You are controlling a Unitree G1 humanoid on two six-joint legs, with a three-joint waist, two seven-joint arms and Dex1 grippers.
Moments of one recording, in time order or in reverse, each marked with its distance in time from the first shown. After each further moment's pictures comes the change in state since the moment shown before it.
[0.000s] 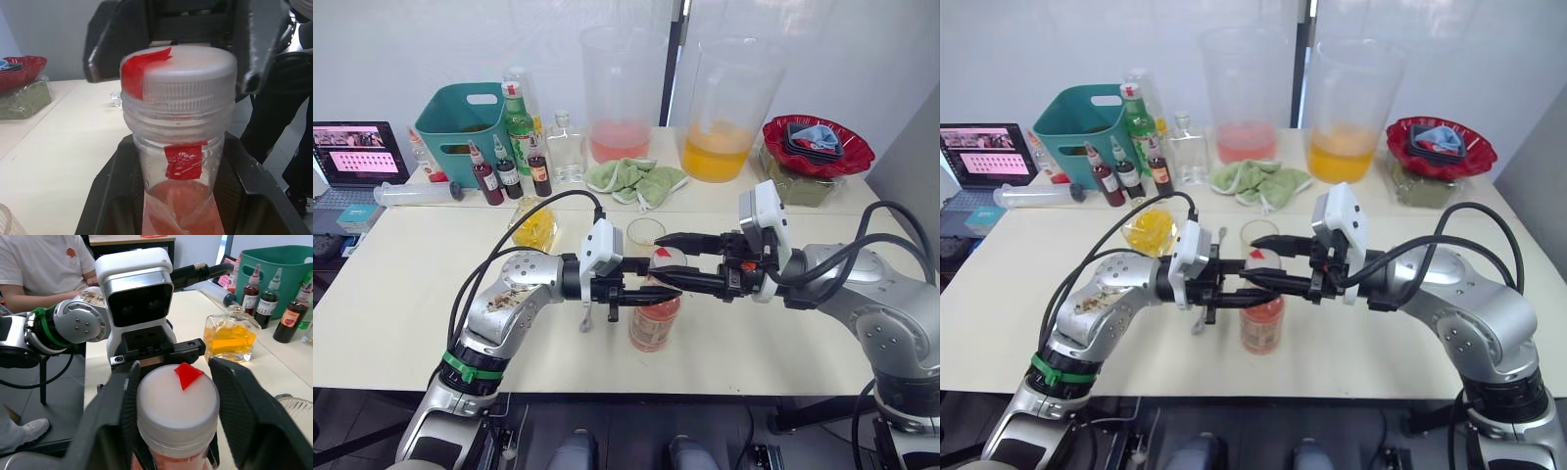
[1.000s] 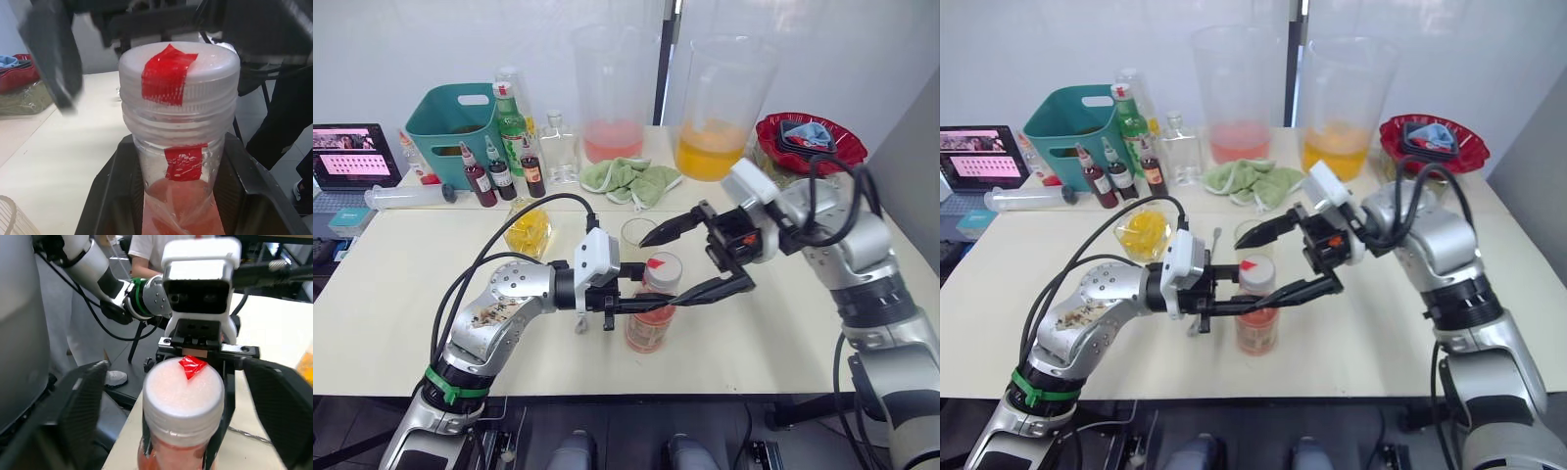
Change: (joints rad) left arm 0.070 0.057 0.016 -0.141 -0.001 0.033 0.086; right arm -0.356 0.007 0.224 0.545 -0.172 -0.294 0.749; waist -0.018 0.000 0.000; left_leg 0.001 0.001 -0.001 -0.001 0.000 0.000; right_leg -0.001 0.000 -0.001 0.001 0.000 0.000
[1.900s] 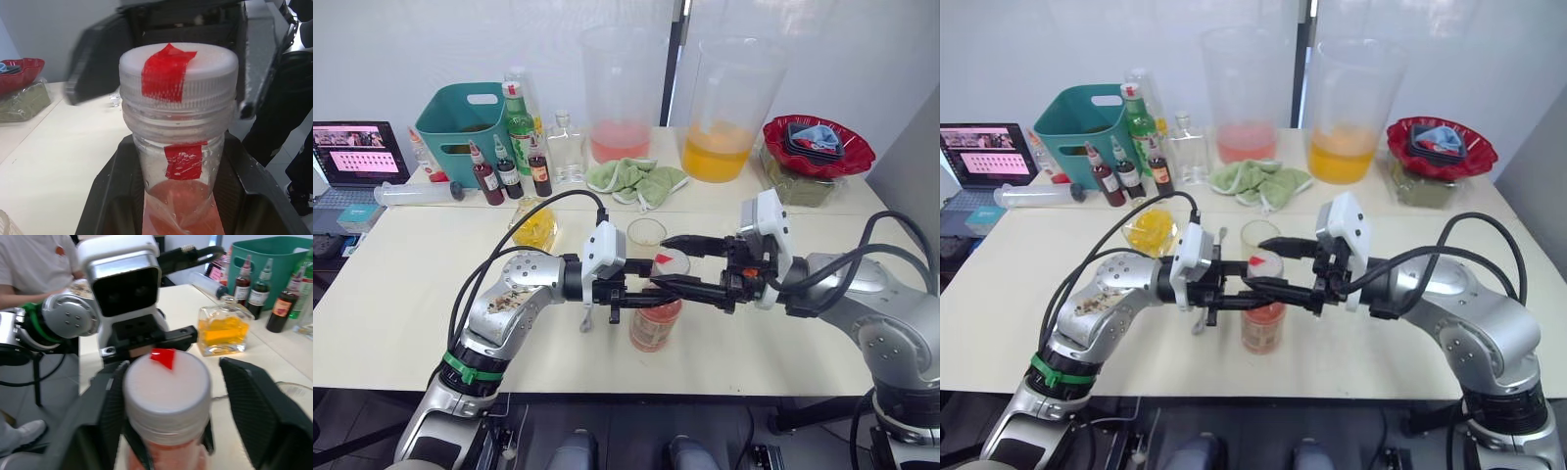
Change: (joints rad) left arm -0.072 -0.052 -0.034 0.132 0.011 -0.051 -0.087; right arm 0.411 0.021 -0.267 -0.591 0.170 0.335 -0.772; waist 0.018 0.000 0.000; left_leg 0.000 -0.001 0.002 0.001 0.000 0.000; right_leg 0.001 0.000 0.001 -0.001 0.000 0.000
